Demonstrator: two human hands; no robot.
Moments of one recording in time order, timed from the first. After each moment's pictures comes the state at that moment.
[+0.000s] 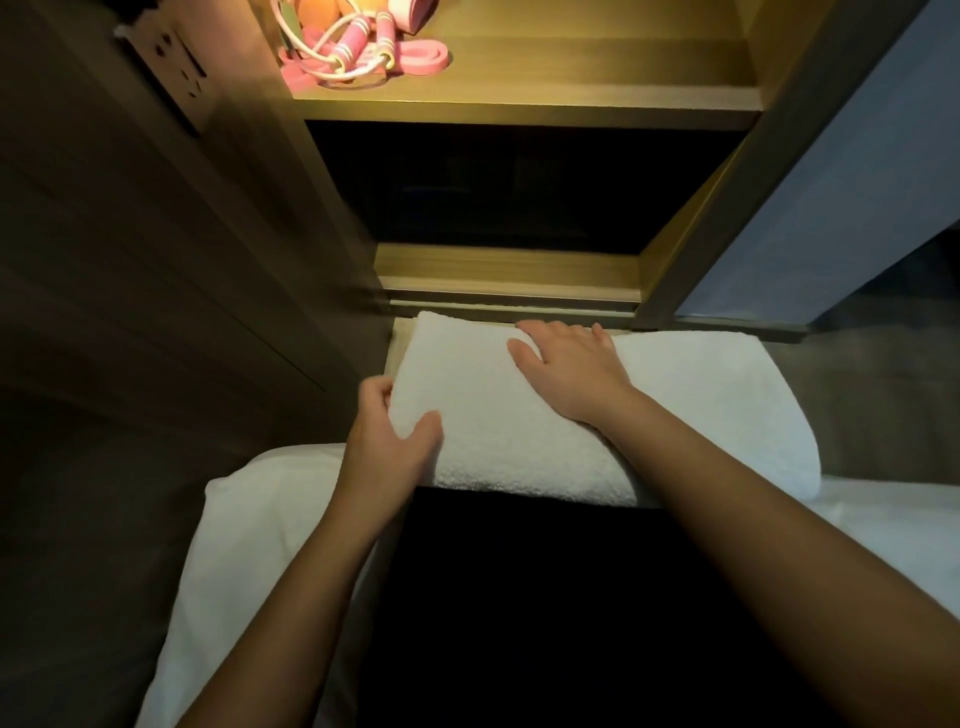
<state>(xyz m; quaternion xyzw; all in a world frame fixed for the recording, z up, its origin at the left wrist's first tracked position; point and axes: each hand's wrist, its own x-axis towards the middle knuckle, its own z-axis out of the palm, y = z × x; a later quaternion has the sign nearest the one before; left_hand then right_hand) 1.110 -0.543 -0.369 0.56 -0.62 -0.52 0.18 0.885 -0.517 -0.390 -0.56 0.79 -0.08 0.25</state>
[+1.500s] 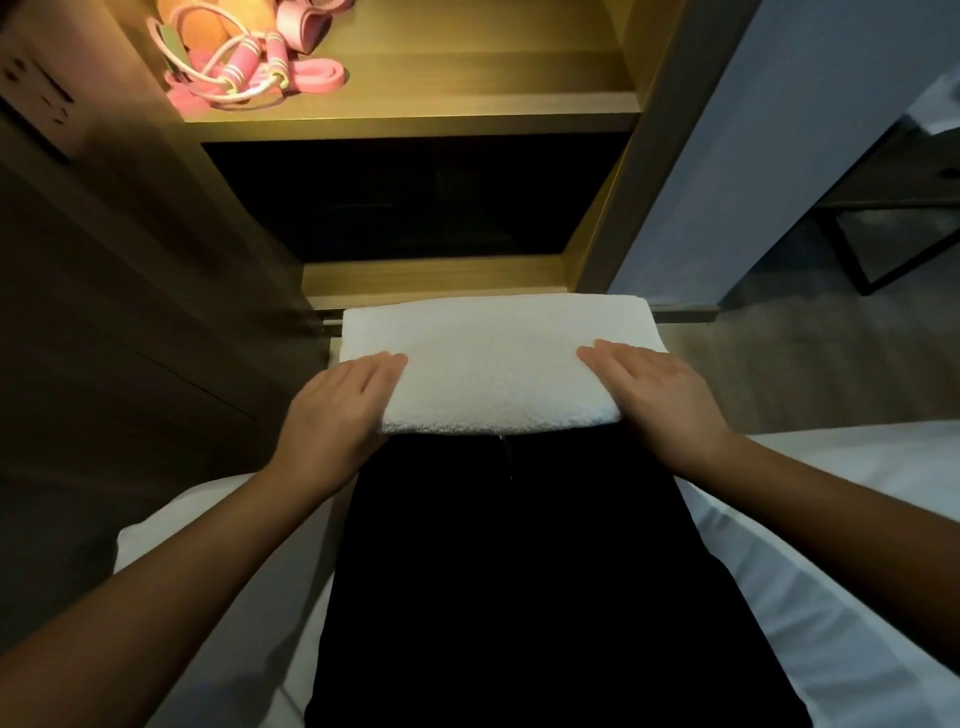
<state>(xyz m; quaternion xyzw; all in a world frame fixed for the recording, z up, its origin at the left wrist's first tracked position) 1.083 -0.578 -0.389 0.24 -0.97 -0.05 0.06 0.805 -0.374 -0.365 -0.64 0.76 -0.05 0.04</state>
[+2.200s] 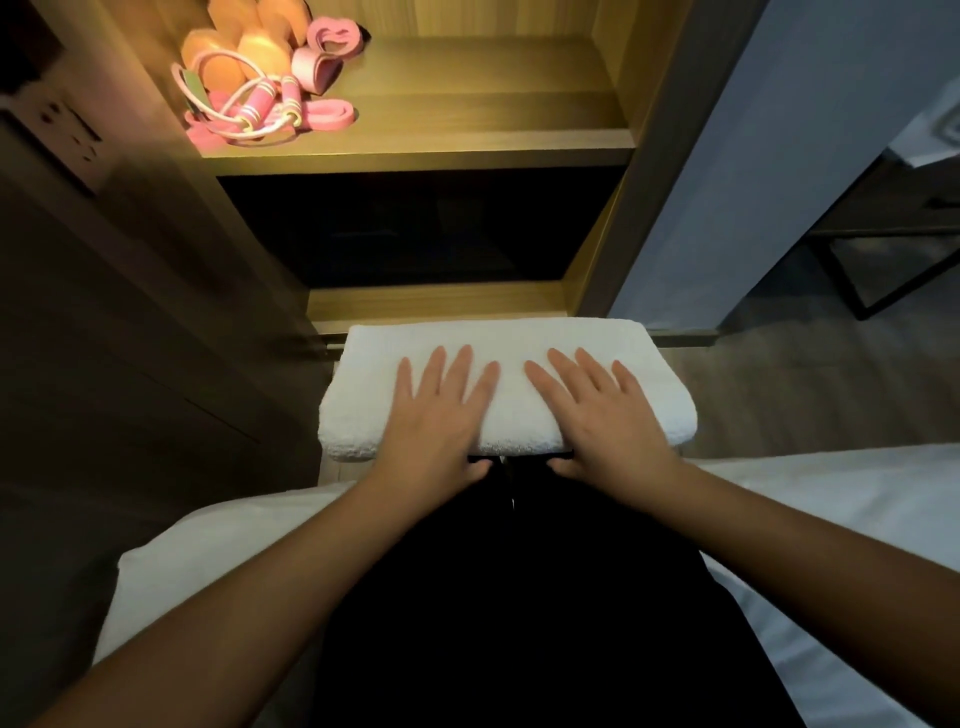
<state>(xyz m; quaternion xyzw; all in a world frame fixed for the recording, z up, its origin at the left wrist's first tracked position) 1.011 -0.531 -0.373 0.25 -0.96 0.02 -0.07 0.841 -0.405 -0.373 -0.63 0.77 0.07 0.08</state>
